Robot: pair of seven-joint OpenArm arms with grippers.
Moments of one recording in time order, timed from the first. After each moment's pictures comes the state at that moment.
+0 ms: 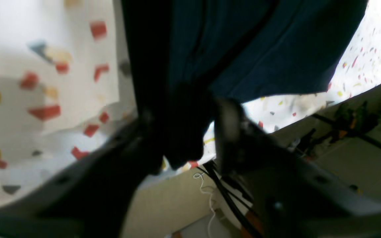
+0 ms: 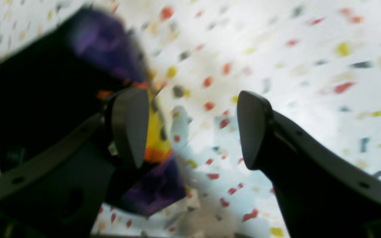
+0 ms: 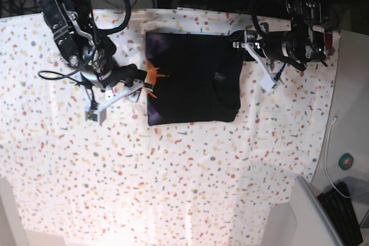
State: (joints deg) left arm 12.3 -11.1 -13.4 88.4 -41.3 -19.3 75.3; right arm -6.3 11.9 -24.8 100.1 27.0 -34.9 -47.8
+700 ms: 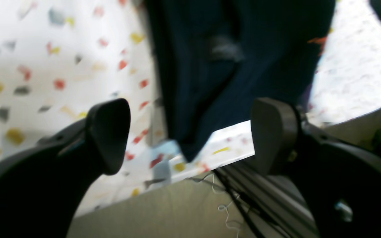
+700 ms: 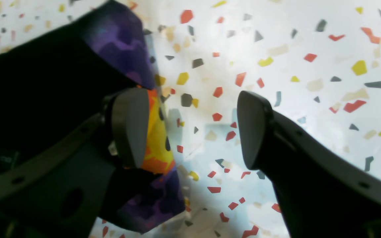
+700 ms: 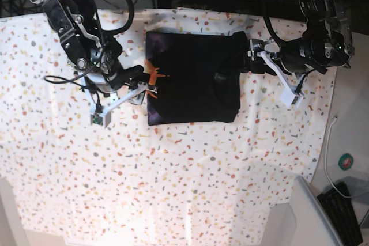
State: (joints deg) left arm 13.5 -11.9 -18.7 101.1 -40.3 -19.5 75.9; right arm -4.4 12.2 -27.7 97.1 26.5 -34.9 -44.2
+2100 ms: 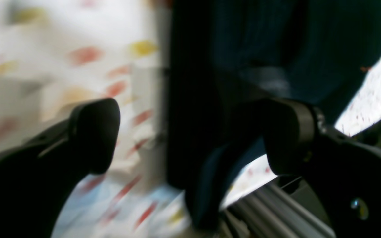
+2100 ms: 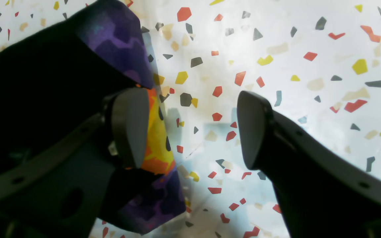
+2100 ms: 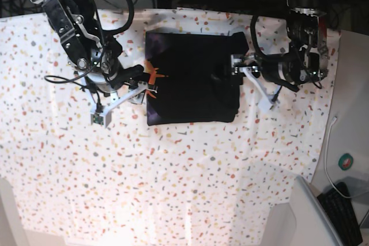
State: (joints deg) left arm 2.9 -12.8 -7.8 76.4 -40.8 -19.4 66.5; right arm -4.4 12.2 -27.5 96.8 26.6 -34.9 -44.2
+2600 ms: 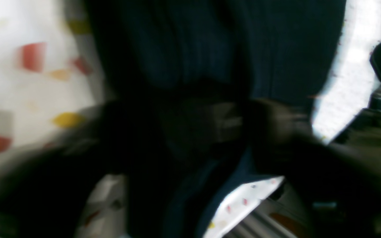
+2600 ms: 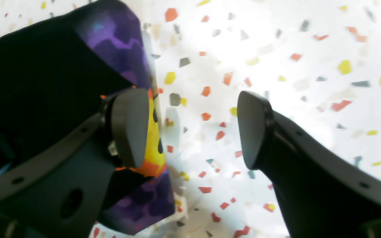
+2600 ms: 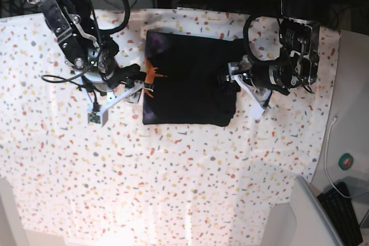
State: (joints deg) left arm -0.6 -12.7 -4.7 66.5 -42.9 -19.7 60.8; right arm -4.5 13.3 -27.5 96.8 26.7 -34.9 -44.2
